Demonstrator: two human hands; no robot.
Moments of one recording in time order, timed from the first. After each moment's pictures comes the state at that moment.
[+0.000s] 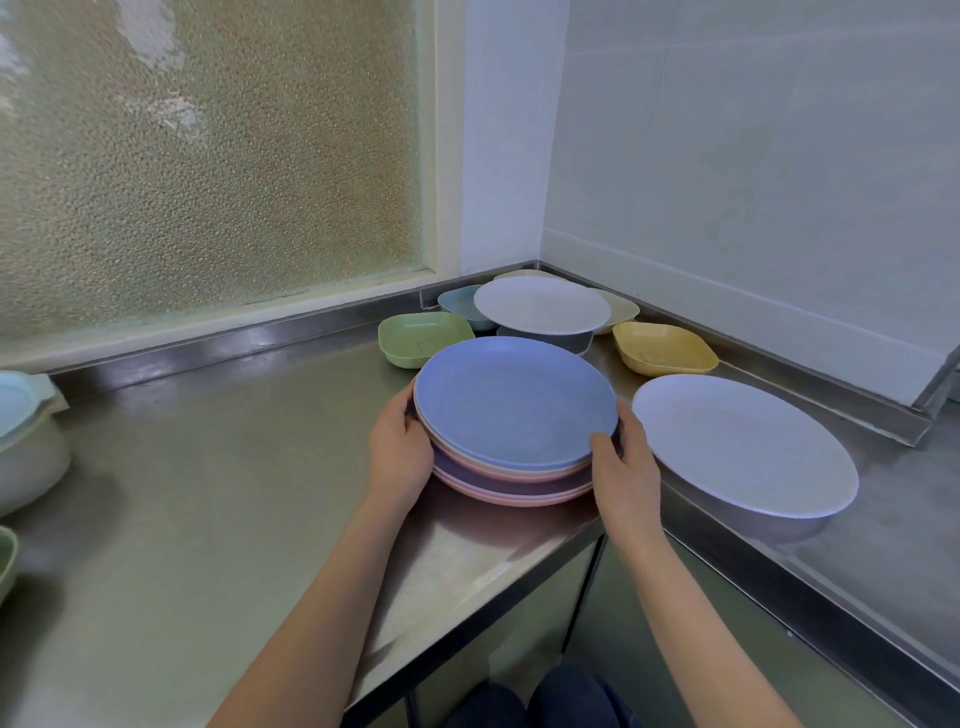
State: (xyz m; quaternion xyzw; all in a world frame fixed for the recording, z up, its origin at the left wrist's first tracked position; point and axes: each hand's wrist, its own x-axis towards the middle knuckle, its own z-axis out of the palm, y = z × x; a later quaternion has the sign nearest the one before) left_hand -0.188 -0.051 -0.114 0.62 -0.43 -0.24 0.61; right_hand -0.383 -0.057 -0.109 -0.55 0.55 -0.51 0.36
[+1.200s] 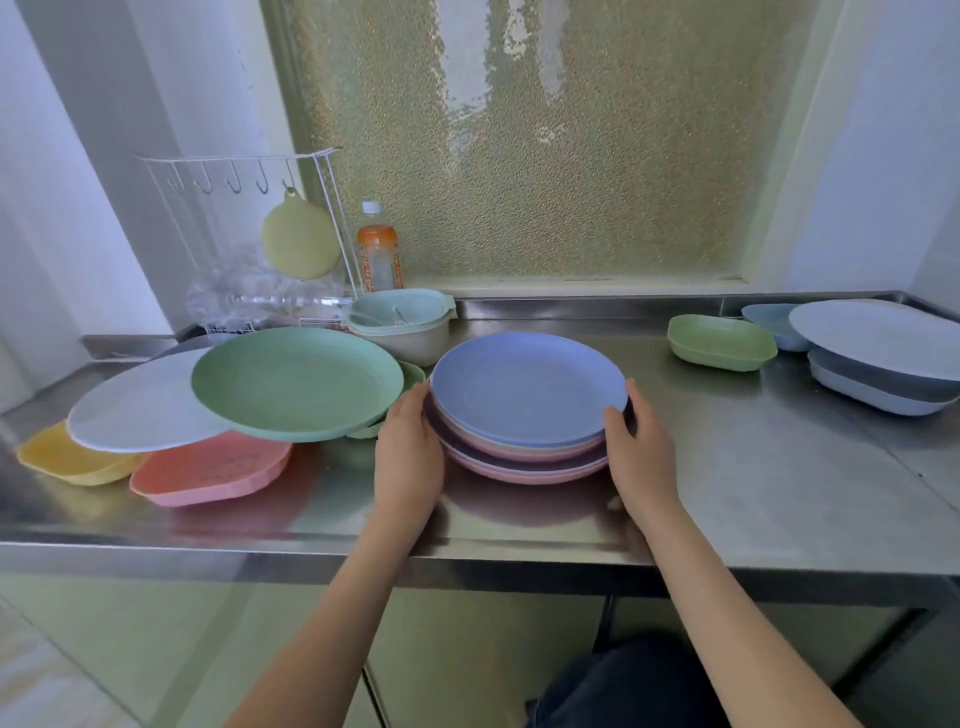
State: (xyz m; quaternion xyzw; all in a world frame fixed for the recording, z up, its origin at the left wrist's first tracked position) left_hand -0.088 0.172 -0.122 0.82 -0.26 0.13 0.49; right_hand -0.228 0.016 -0.117 -0.72 0.34 -0.36 0.49
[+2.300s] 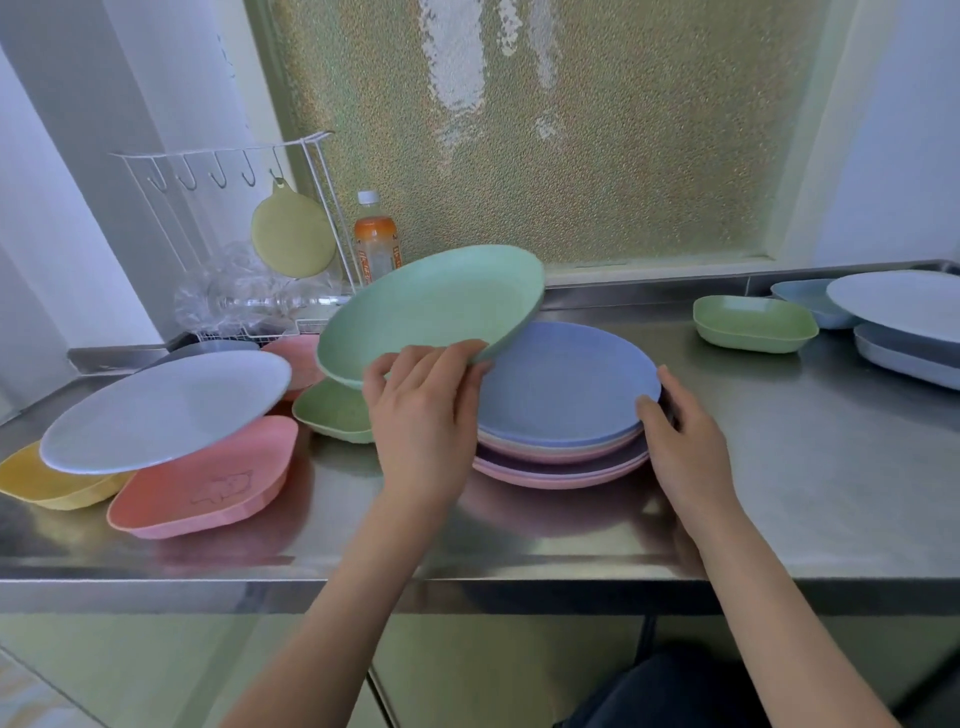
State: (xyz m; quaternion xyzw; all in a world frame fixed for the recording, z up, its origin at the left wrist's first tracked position) left_hand -0.095 0.169 -0.086 0.72 -0.40 0.44 0.37; right_hand -0.225 0.005 -0.126 -0.71 0.33 -0.38 0.49
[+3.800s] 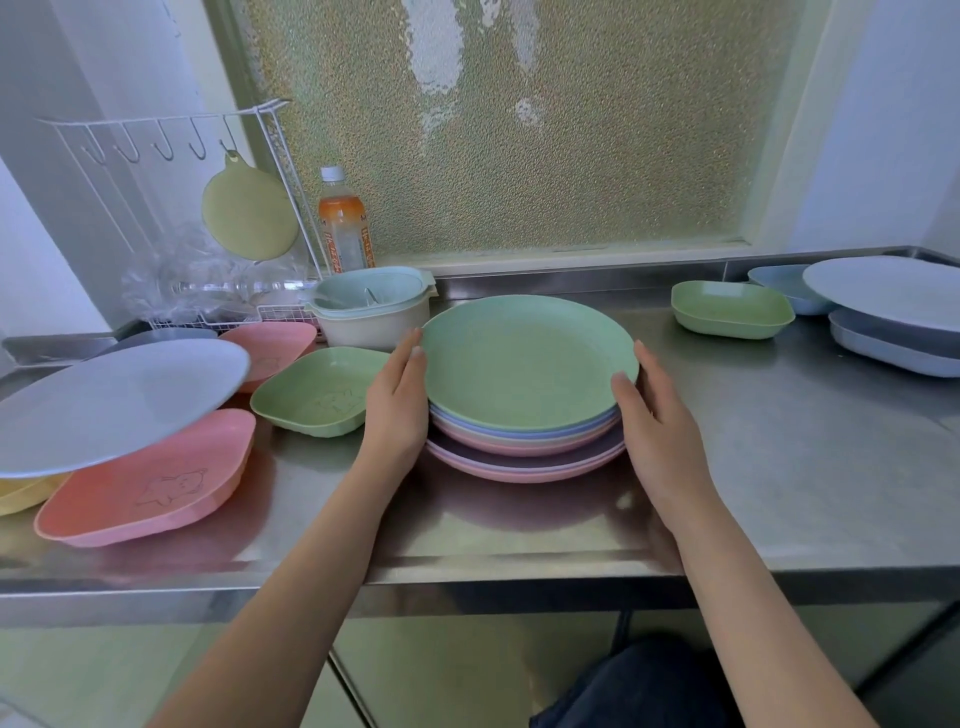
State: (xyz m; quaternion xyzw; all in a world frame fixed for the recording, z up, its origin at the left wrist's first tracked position) left_hand -0.049 0.140 -0.116 0.71 -0.25 -0.04 0.66; right_hand -0.227 0.008 -0.121 -0.71 0.30 -0.38 0.51
